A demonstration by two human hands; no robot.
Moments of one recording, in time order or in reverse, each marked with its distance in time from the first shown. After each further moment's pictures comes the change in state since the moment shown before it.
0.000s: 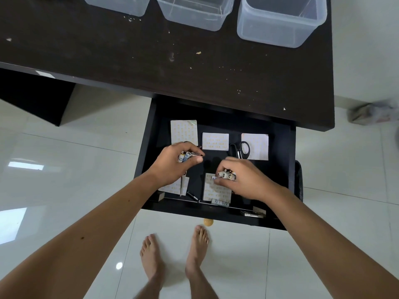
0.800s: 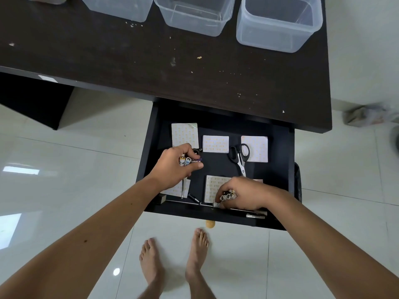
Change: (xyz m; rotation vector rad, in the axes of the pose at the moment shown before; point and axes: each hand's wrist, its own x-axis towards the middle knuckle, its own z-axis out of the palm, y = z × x) left_hand -0.005 0.008 0.001 -0.027 0.058 -0.117; right_hand -0.006 -0.009 0.003 -0.066 -0.412 0.170
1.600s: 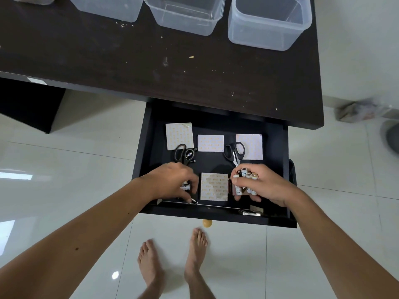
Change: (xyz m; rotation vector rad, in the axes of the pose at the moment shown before) left_hand 0.000 -0.003 -0.005 0.732 -0.551 0.296; right_hand -0.049 0.012 -0.014 0.793 0.273 0.053
